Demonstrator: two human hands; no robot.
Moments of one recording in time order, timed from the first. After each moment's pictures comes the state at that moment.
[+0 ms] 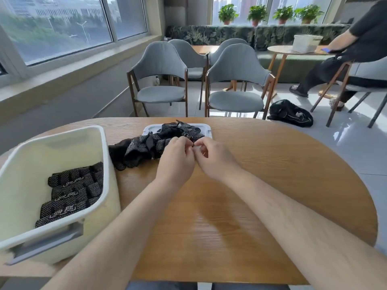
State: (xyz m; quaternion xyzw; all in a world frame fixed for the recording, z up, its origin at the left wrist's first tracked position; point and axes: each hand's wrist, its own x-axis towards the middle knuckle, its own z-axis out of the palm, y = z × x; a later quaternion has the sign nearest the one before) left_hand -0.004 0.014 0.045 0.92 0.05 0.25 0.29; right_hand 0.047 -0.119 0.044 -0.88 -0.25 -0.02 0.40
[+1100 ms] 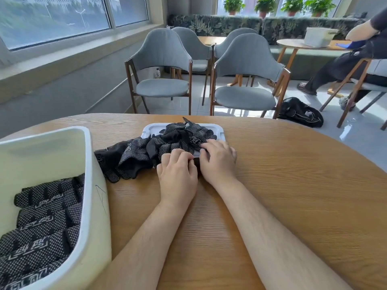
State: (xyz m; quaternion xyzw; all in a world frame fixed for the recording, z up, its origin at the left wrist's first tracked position) left_hand 0.058 0.044 -0.049 0.90 0.14 0.35 0.21; right_hand 0.135 -0.055 -0.042 -0.91 -0.16 -0.18 0.33
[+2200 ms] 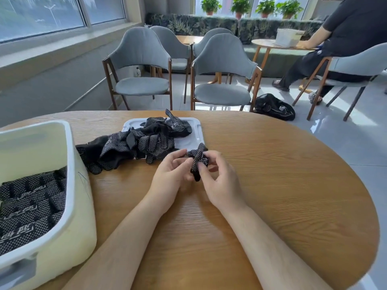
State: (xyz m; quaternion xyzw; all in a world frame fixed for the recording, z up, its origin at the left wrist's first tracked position) left_hand 0.007 0.009 -0.021 0.59 0.07 0.06 0.80; right_hand 0.030 -0.139 -0.035 -0.81 -0.20 -0.20 0.52
